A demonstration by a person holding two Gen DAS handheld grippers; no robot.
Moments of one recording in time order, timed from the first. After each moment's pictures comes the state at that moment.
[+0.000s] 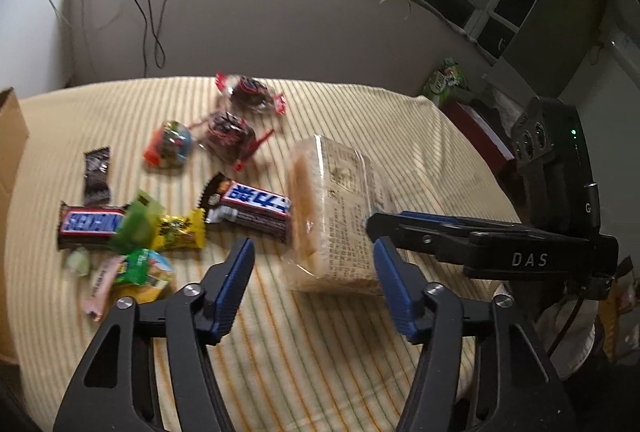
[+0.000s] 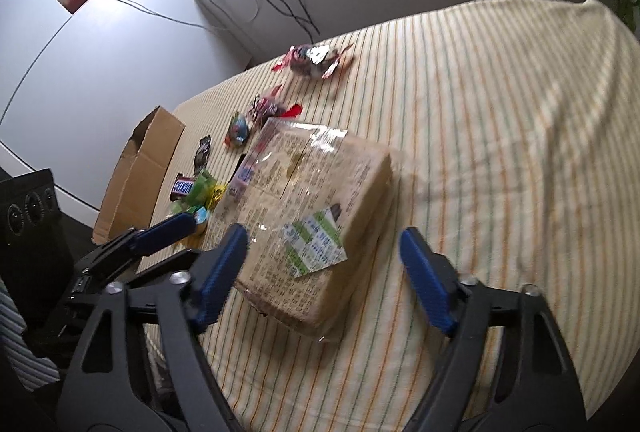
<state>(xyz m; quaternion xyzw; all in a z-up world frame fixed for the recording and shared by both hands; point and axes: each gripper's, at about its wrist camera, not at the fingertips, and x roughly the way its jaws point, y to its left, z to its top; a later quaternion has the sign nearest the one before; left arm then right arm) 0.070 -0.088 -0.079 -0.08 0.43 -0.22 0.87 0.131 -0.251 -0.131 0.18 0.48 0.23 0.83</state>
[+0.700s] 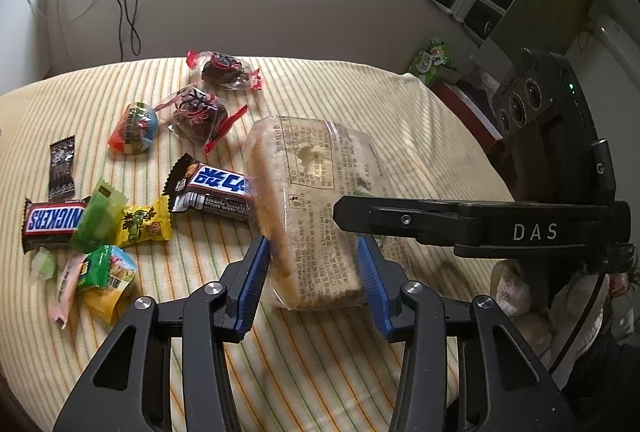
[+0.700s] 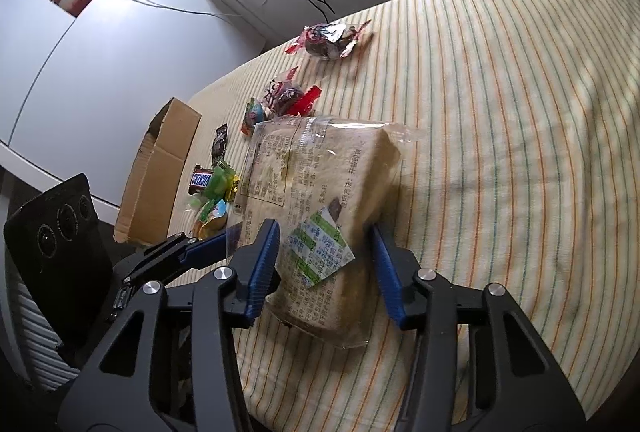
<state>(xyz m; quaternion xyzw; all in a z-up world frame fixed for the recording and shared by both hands) 0.075 -0.100 -0.094 -0.08 0.45 -0.25 0.85 0.141 -0.244 -0.135 0.20 0.50 0.26 0.80</state>
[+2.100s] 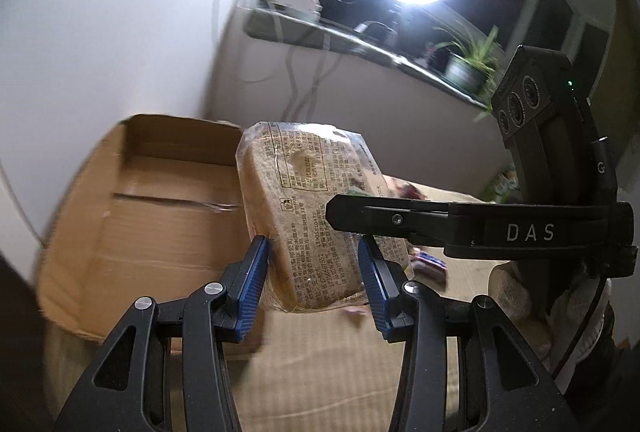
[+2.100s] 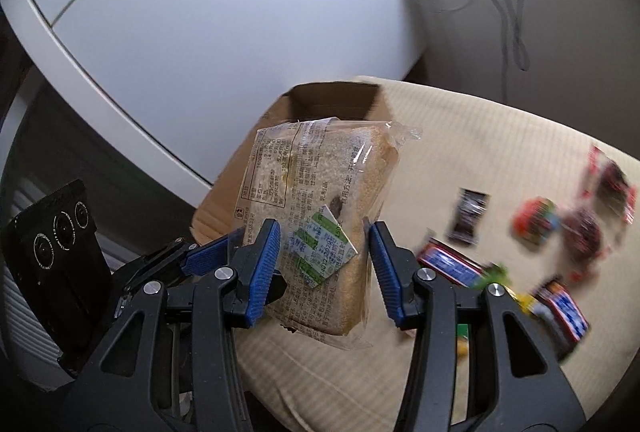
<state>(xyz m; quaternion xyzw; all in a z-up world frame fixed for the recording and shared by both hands) 0.011 0.117 -0.031 -0.16 0.32 -0.07 0.93 0.141 0.008 -0.032 0.04 0.45 0.42 0.79</state>
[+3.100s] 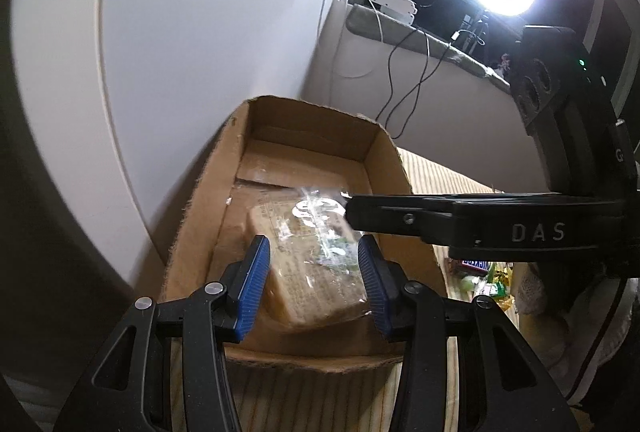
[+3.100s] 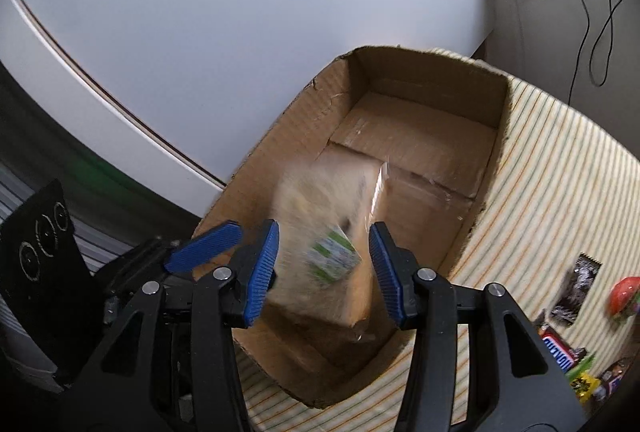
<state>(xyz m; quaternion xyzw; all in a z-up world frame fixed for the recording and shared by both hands) 0.005 0.186 -0.060 -0.16 0.34 0.06 0.92 0.158 0.123 -0.066 -0.02 0.48 0.46 0.75</state>
